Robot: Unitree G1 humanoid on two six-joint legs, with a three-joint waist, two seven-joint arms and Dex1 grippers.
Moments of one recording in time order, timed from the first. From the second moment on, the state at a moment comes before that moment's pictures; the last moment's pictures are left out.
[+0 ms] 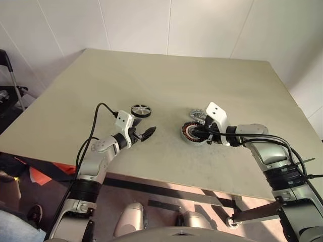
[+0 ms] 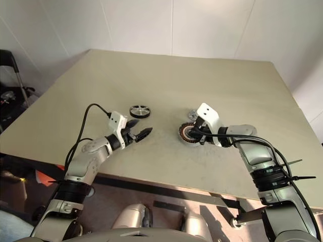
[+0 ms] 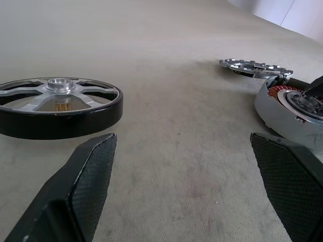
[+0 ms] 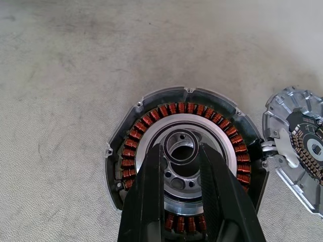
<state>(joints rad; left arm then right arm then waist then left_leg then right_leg) -0.30 0.23 -0.04 0.13 -0.31 0.33 -0.62 -0.41 -0.64 0.17 0.05 0.15 0.53 0.93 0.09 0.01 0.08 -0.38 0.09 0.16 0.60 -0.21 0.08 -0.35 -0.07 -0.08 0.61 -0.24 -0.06</state>
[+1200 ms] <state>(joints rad) -0.32 0.17 0.05 0.16 -0.34 0.34 -0.51 -0.42 -0.64 0.13 0.02 0.16 0.54 0.89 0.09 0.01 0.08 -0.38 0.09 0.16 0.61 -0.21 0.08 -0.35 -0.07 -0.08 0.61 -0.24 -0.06</state>
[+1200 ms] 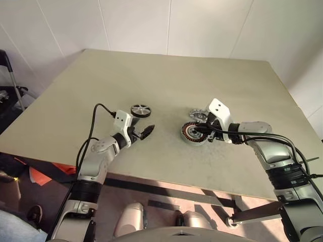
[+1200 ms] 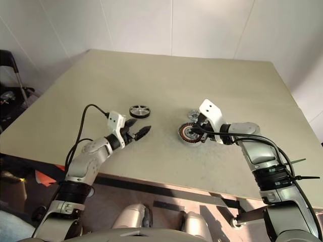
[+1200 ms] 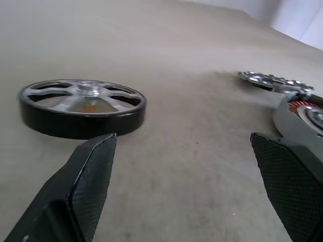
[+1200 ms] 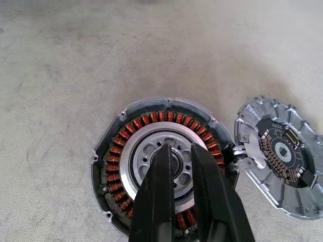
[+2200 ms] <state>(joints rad) -0.58 -0.06 0.48 0.53 -0.75 0.55 -0.20 -0.47 -0.64 0.08 0.01 0.20 0.61 0.81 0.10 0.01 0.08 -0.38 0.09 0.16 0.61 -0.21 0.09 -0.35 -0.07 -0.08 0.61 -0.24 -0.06</state>
